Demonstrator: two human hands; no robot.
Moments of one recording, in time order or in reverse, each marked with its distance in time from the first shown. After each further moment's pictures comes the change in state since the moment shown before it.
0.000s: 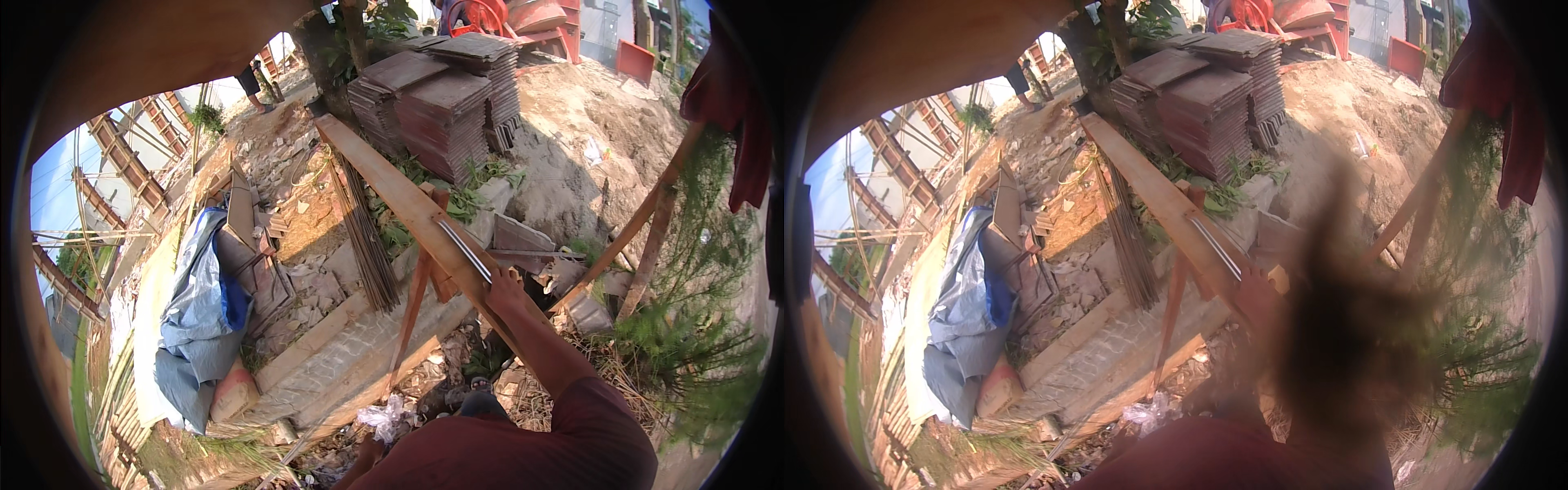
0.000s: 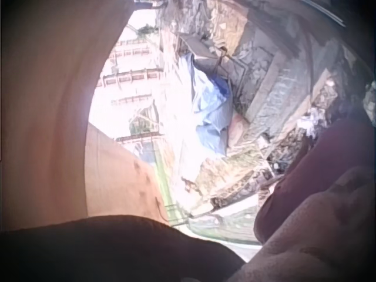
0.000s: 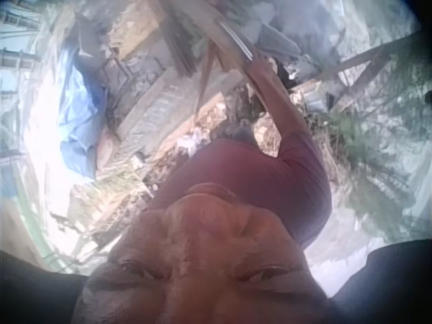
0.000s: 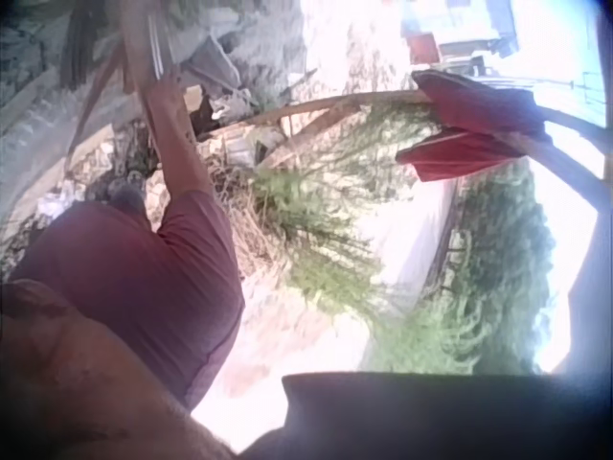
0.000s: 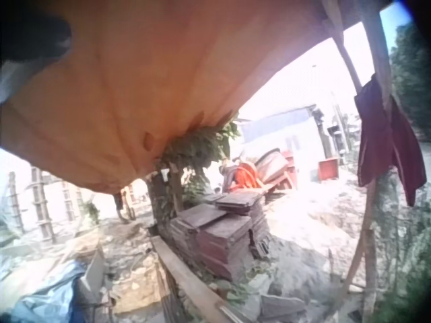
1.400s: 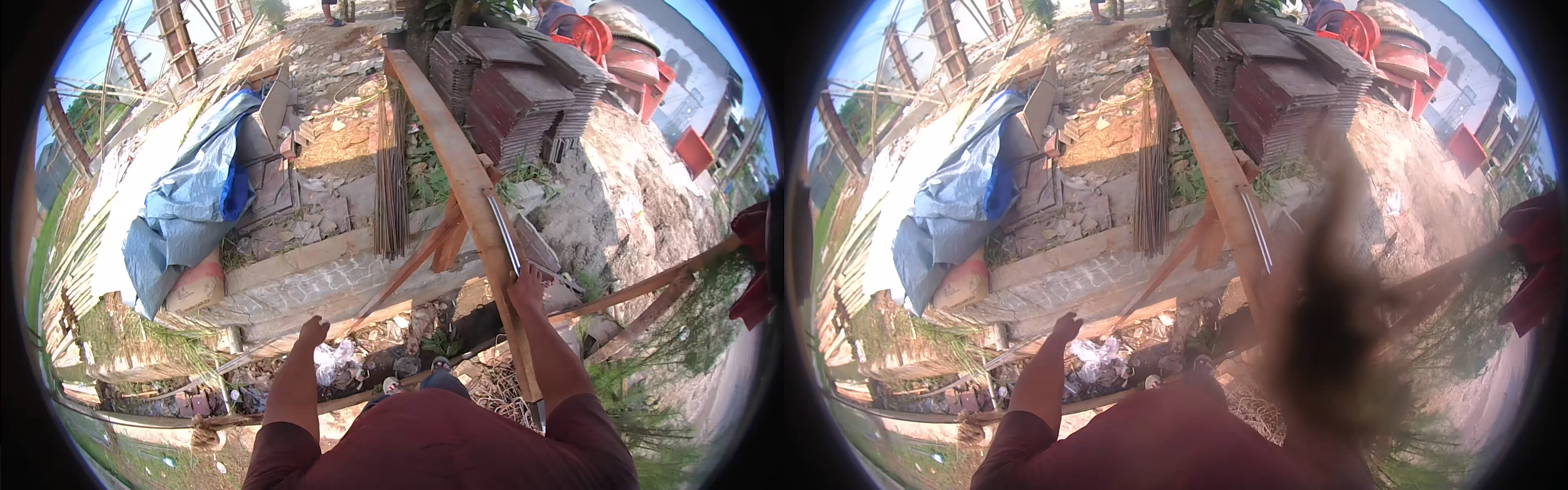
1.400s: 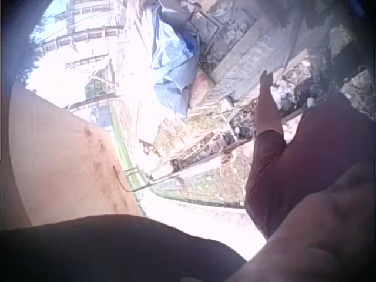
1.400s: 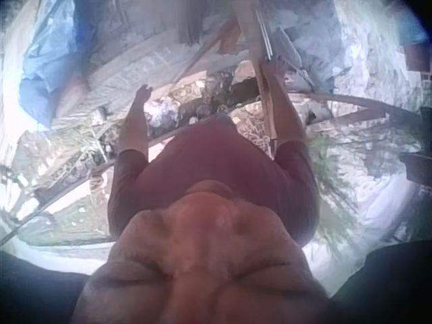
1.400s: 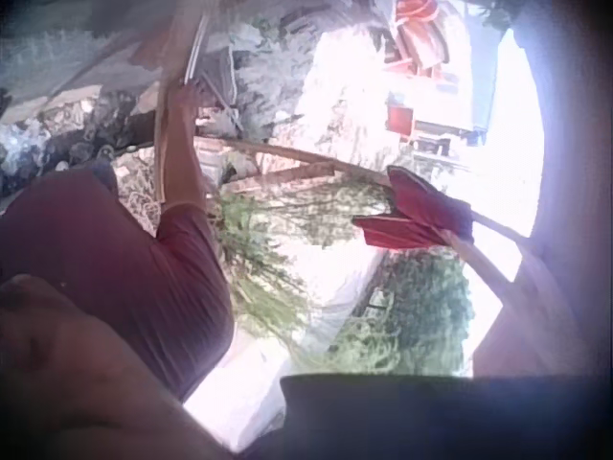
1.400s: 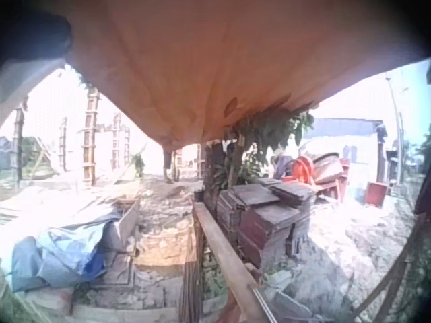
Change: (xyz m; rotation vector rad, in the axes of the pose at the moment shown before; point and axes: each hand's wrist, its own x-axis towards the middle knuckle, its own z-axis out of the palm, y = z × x) left_hand 0.089 0.051 -0.146 -0.159 0.256 0.249; right_hand -0.008 -0.021 -0.014 -0.180 0.077 -0.110
